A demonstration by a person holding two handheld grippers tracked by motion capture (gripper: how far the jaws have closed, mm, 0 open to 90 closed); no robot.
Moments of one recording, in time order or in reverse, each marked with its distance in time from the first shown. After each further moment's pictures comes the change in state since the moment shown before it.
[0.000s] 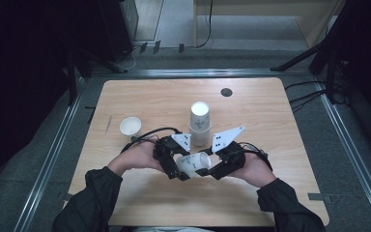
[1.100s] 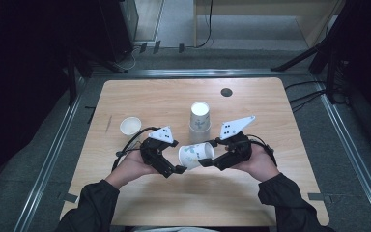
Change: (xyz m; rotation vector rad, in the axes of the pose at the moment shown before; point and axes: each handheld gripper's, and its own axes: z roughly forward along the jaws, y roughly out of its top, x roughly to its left) left arm -0.017 -0.032 -0.021 -0.280 0.200 -0.233; right arm -0.011 0.010 -0.021 -0.082 0.002 0.099
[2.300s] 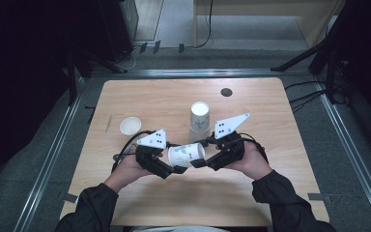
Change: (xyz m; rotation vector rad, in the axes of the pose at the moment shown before) left arm -0.011 -0.008 -0.013 -0.144 -0.072 0.104; right arm 0.006 0.015 0.009 -0.075 0.108 -0.045
